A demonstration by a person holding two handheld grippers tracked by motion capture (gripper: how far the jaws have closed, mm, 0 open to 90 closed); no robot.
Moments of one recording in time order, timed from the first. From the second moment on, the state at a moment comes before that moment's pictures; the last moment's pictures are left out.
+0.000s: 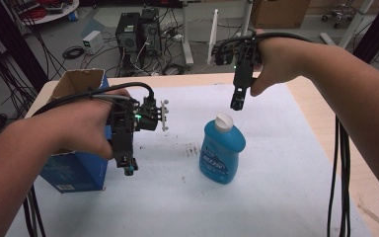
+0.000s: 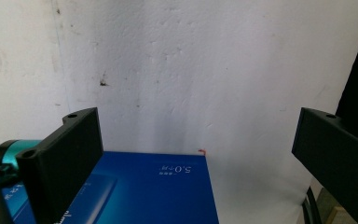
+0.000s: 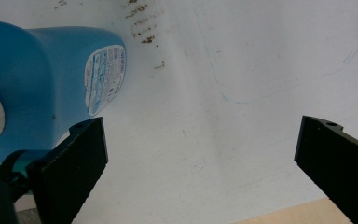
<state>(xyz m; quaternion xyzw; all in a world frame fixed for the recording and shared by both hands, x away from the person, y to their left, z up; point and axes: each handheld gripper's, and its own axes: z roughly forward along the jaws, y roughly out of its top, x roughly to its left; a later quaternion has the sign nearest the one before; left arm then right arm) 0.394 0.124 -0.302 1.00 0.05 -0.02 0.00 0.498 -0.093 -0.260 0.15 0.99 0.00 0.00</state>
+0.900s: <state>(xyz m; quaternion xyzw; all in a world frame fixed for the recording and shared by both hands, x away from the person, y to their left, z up) 0.387 0.121 -0.305 1.00 0.05 0.00 -0.01 0.447 -0.162 -0.266 0.24 0.96 0.11 0.01</state>
